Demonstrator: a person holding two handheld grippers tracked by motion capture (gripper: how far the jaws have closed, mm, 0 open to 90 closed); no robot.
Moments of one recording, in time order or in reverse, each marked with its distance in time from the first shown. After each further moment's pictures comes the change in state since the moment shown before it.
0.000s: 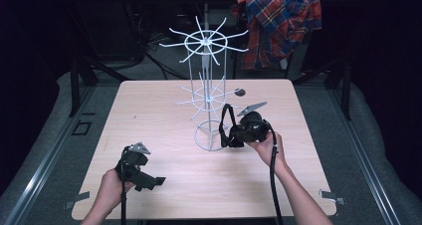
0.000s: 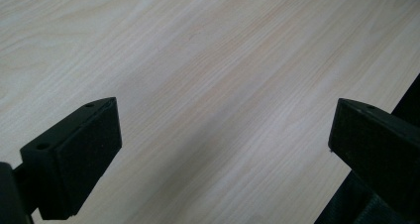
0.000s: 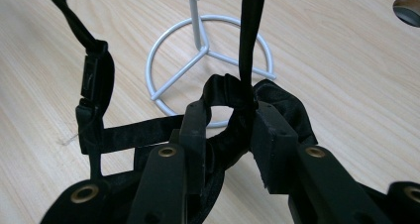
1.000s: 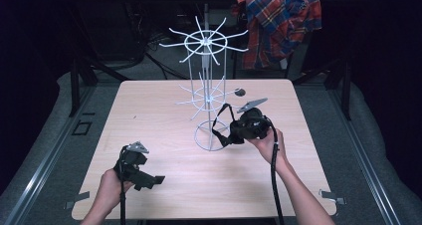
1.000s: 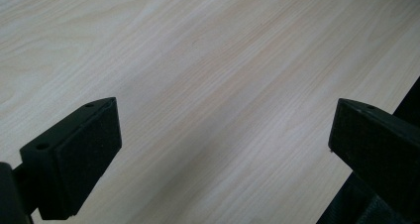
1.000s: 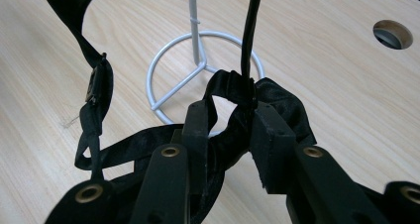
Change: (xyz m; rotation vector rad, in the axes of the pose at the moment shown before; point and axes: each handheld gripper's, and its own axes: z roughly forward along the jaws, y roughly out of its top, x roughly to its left) left arm 0.001 -0.001 -0.003 -0.027 0.000 -0.018; right arm 0.004 0.011 -0.014 -0.019 -0.020 -0.031
